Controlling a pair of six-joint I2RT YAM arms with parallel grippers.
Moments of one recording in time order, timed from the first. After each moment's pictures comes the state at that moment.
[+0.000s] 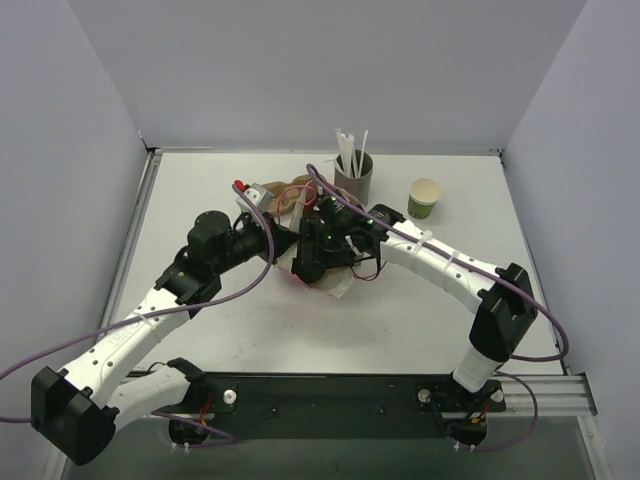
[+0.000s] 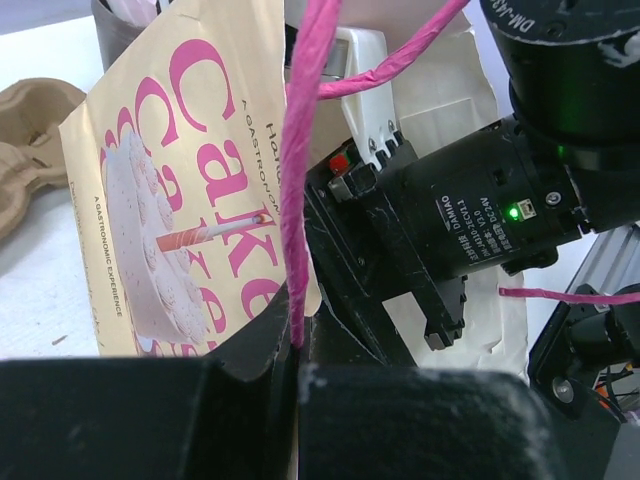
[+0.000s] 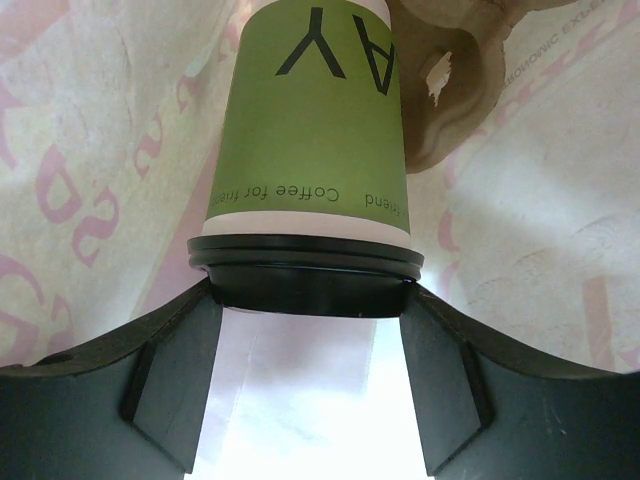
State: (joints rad) left arm -0.58 1.02 0.84 0.01 0.29 -0.29; right arm 0.84 1.66 1.45 -0.73 -0.03 0.71
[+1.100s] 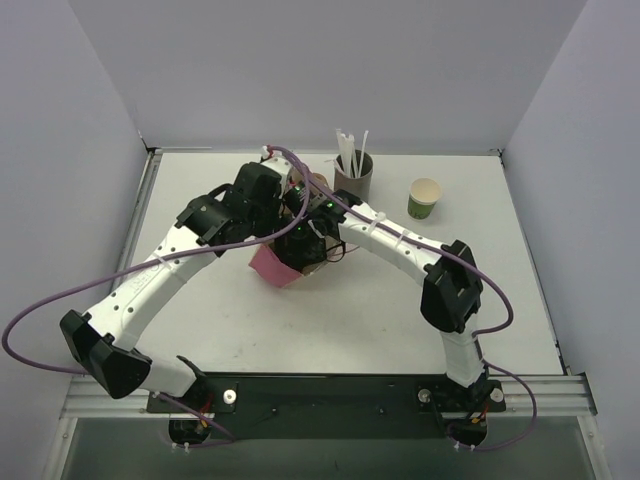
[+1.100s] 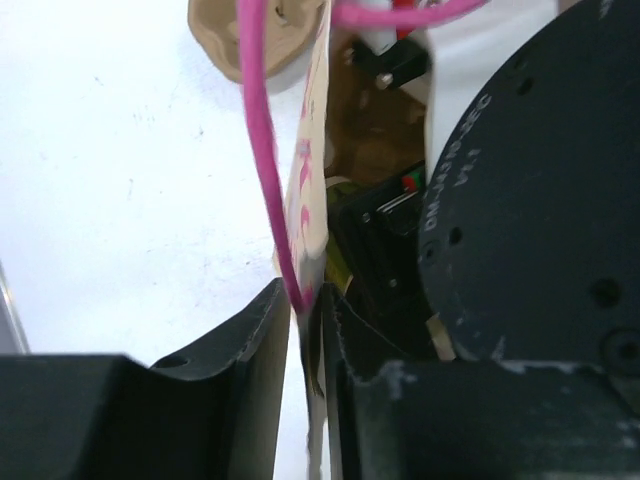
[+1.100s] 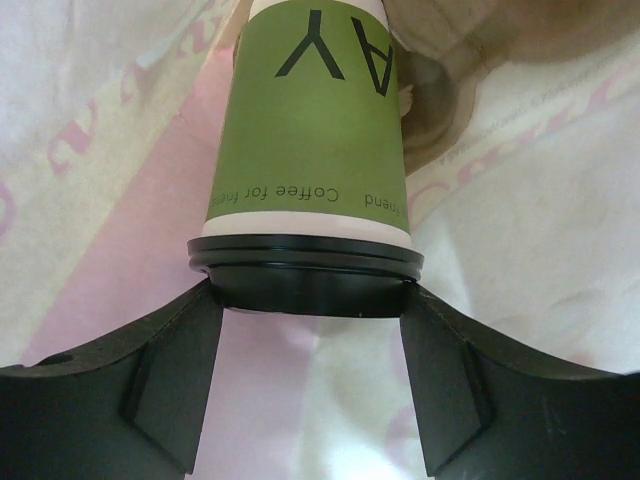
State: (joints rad) left arm -0.68 1.40 1.53 -0.90 -0.35 -0.16; right arm 0.86 1.99 1.79 -0.85 -0.10 0.73
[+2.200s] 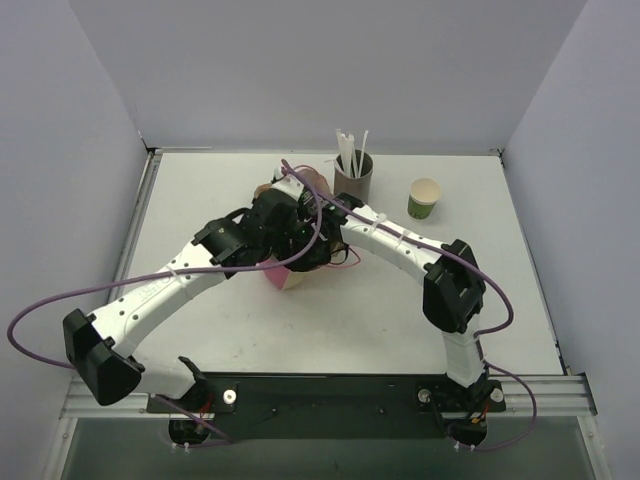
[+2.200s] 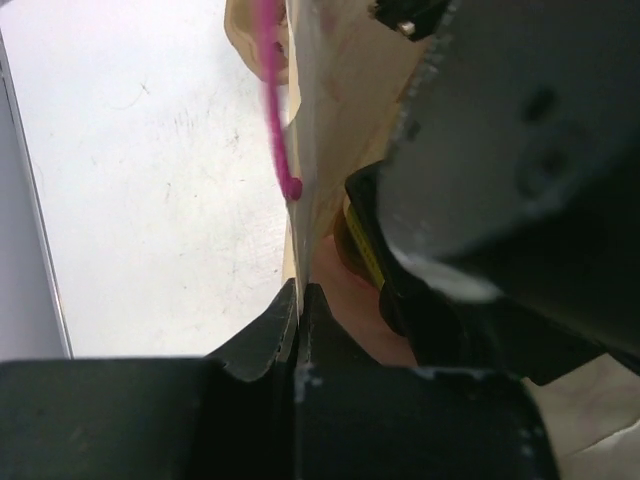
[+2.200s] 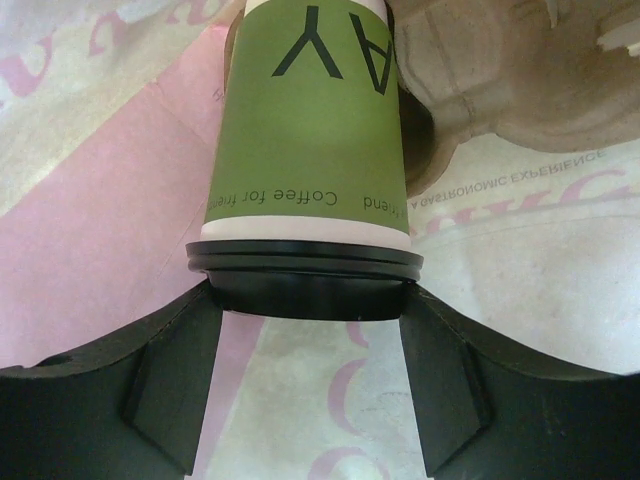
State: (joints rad) left arm -0.78 1.38 1.39 -0.80 -0.56 -0.16; right arm 0.84 2.00 1.75 -0.85 -0.08 0.72
